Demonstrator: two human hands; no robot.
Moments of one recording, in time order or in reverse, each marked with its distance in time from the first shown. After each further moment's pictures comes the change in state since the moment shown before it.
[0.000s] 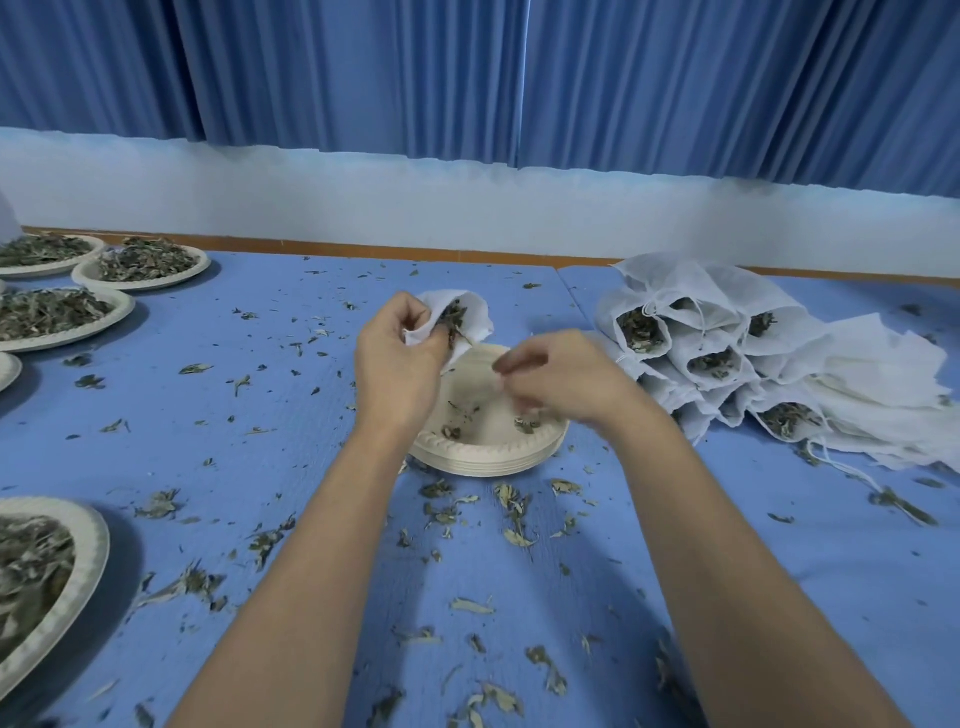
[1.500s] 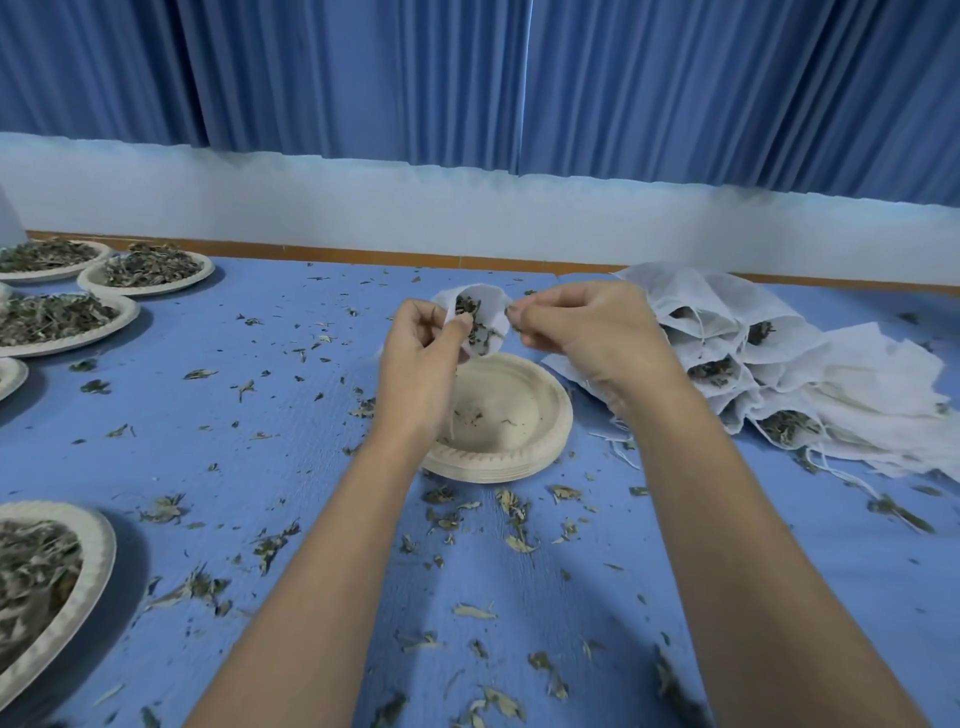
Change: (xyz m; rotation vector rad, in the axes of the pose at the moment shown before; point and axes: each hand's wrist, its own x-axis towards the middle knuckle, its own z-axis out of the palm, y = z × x) left_hand -0.007 0.021 0.006 -0.178 -0.077 -0.159; right_hand -0.011 -0.027 -0.017 0.400 0.268 -0.129
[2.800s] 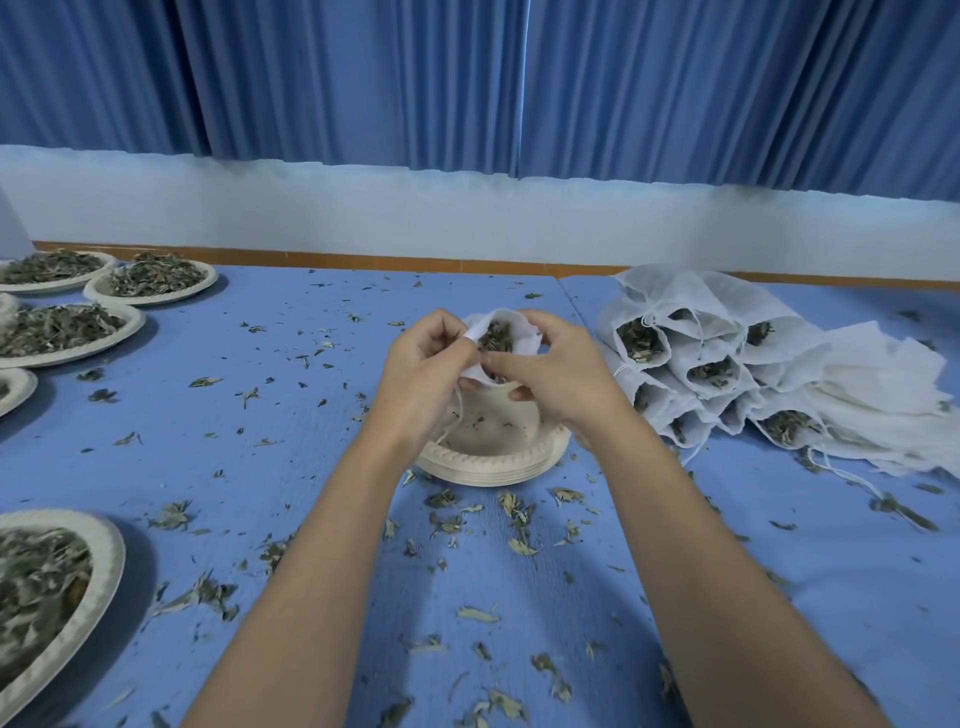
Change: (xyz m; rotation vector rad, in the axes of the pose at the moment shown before) left_hand -0.006 0.009 -0.012 -0.014 -0.256 0.022; right_hand 0.003 0.029 0.019 -0.024 -0.131 -0.036
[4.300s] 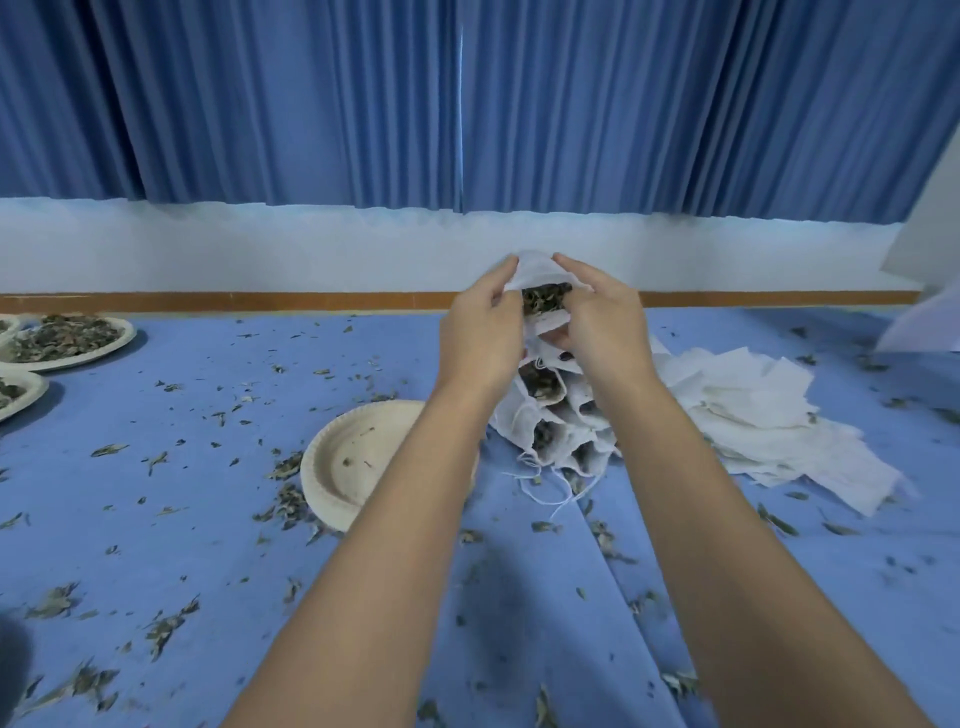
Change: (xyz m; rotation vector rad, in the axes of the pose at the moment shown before) left_hand 0.038 0.060 0.125 0.089 0.006 0.042; right_hand 0.006 -0.041 -0.102 0.091 0.420 -0.050
